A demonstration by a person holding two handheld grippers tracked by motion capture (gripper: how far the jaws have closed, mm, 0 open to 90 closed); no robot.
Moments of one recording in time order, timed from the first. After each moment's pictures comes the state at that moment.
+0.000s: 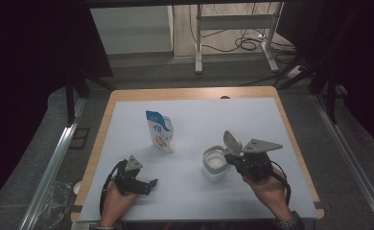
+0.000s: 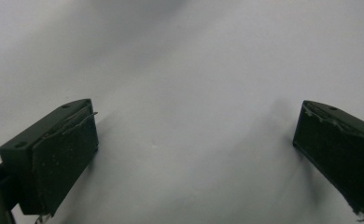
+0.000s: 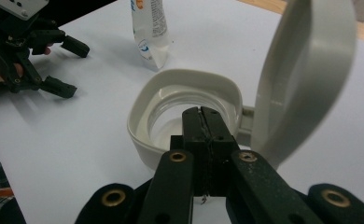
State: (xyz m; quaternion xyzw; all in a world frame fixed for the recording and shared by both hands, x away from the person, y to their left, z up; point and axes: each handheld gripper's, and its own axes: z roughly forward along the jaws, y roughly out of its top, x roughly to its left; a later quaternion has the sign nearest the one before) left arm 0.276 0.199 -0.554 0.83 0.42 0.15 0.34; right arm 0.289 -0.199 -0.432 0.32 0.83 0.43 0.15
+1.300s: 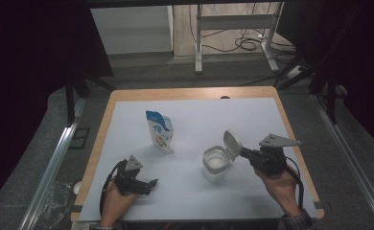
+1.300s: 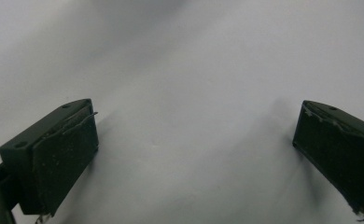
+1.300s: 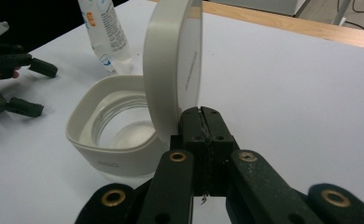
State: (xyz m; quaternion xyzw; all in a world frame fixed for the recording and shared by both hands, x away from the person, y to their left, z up) left arm 0.276 0.198 -0.555 0.82 0.42 0.15 0.35; right arm 0.305 -0.235 -0.435 0.37 0.80 0.45 0.16
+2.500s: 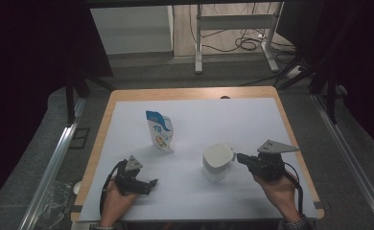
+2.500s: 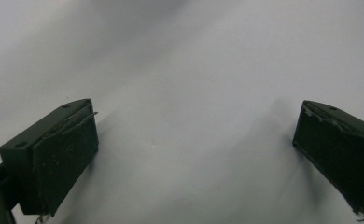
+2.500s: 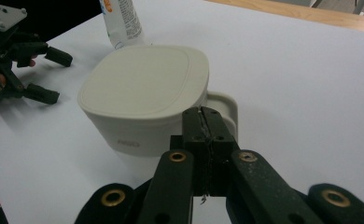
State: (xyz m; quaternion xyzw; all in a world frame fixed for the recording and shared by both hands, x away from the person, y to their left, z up) left arm 0.276 0.199 -0.555 0.83 0.42 0.15 0.34; right arm 0.293 -0.235 -0.446 0.36 0.80 0.46 0.15
